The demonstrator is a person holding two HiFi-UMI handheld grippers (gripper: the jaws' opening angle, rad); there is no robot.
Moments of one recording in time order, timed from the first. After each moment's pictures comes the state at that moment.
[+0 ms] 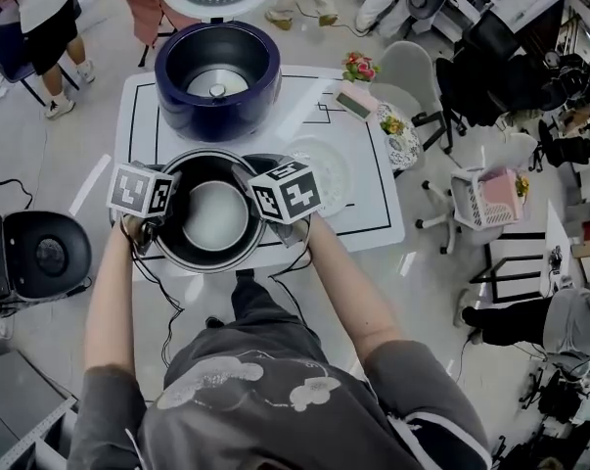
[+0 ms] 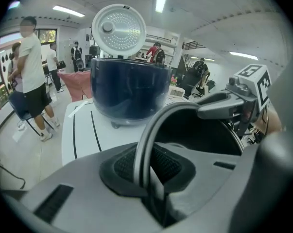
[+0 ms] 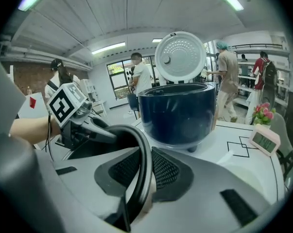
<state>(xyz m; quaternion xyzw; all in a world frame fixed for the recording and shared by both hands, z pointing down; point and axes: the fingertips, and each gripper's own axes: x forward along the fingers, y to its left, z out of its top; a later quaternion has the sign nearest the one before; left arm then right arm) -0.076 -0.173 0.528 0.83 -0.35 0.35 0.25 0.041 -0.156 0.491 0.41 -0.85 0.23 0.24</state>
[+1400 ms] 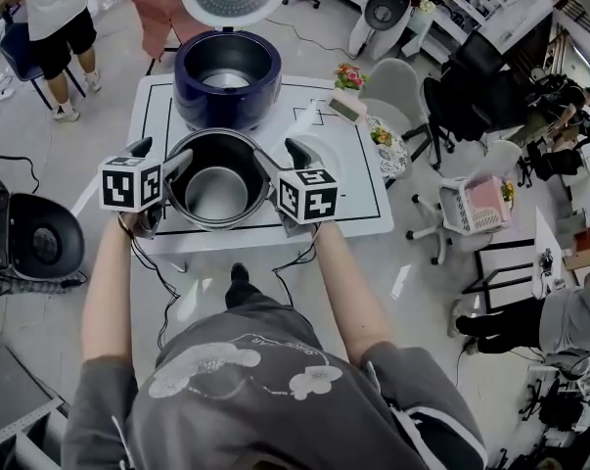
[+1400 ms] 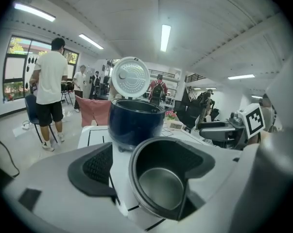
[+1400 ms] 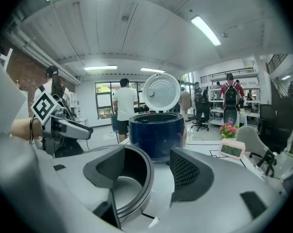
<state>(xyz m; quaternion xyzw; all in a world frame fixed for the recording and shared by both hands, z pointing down) -0.106 -0.141 0.442 0.86 -0.43 0.17 0.20 0.088 -0.118 0.435 0.54 -0.82 0.13 0.13</state>
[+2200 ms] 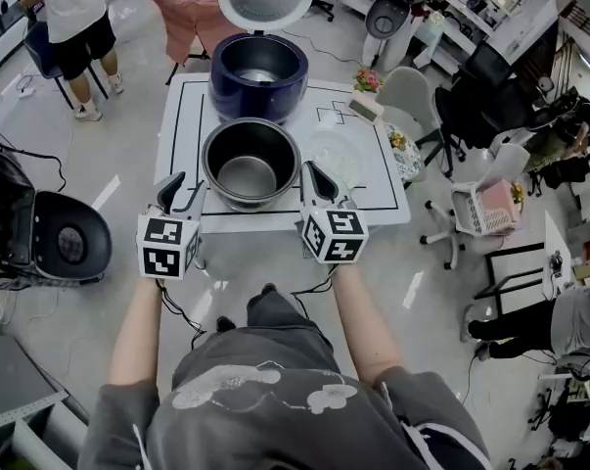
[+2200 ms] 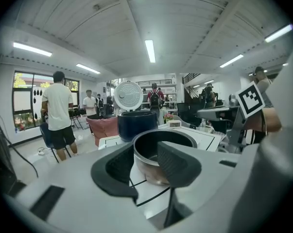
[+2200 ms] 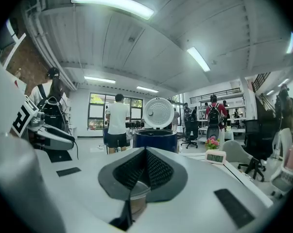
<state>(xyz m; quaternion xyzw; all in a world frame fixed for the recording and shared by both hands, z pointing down) -0.147 -0.013 0.425 0.86 -0.49 0.16 0.05 0.070 -0.016 0.399 0.61 -0.79 0.04 0.05</state>
